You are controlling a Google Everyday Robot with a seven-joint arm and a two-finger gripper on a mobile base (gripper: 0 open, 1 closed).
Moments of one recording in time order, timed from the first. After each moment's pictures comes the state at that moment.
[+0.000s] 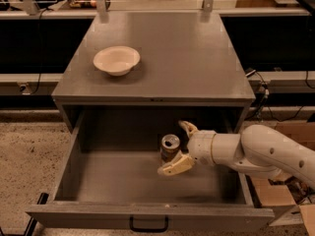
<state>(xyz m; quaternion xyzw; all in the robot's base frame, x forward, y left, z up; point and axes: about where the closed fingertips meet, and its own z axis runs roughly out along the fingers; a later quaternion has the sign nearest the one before) 0.509 -0.042 0.691 -0.48 0.70 0.26 0.46</state>
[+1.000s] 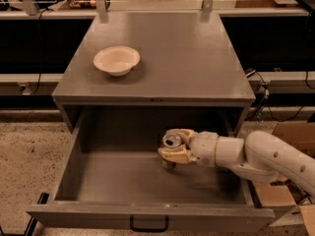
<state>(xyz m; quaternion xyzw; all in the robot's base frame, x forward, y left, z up) 0.515 -0.039 0.694 -0.43 0.67 0.33 0.50</state>
